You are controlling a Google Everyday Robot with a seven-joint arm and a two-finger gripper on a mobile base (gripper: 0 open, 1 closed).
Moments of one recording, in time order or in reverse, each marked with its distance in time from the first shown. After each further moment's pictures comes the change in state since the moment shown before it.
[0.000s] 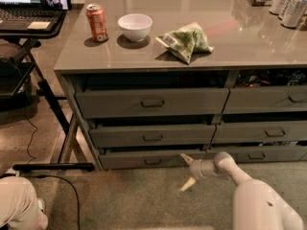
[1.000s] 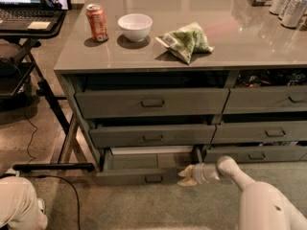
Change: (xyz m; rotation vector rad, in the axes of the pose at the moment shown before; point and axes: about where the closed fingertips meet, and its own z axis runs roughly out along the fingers) arm 0.011 0.013 -0.010 0.014 0.016 0.023
